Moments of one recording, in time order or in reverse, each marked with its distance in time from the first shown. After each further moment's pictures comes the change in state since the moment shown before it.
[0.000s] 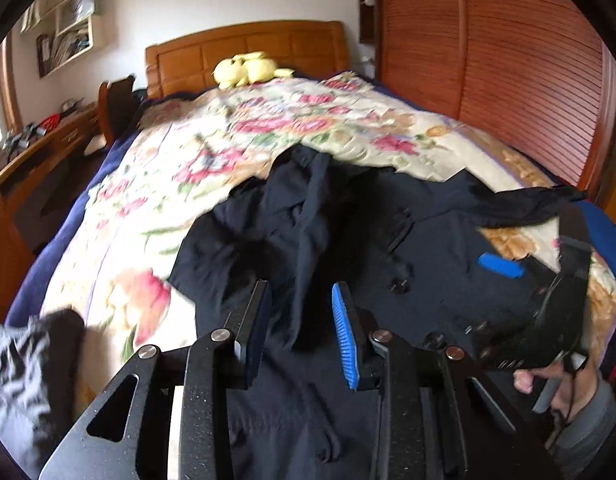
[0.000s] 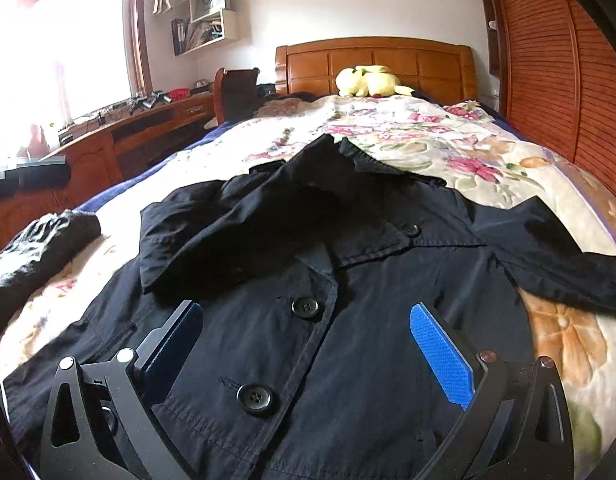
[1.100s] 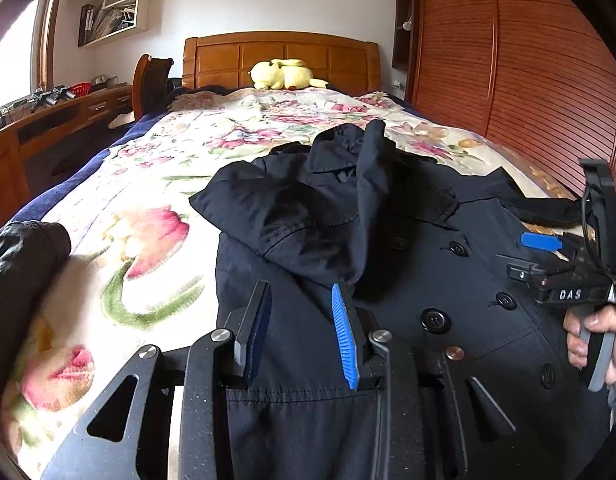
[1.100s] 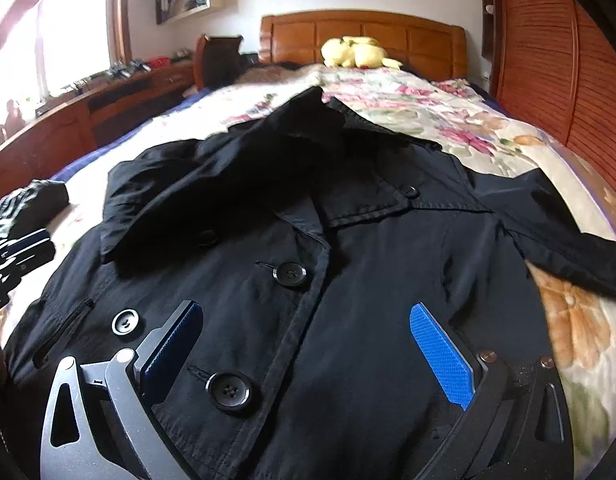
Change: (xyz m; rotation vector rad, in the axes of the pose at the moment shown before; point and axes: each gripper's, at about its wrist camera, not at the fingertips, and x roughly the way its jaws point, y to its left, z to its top) left arm 0.040 0.043 -0.091 -0.125 -0.123 0.021; right arm 0.040 0.005 0.006 -0.029 0.117 -0.078
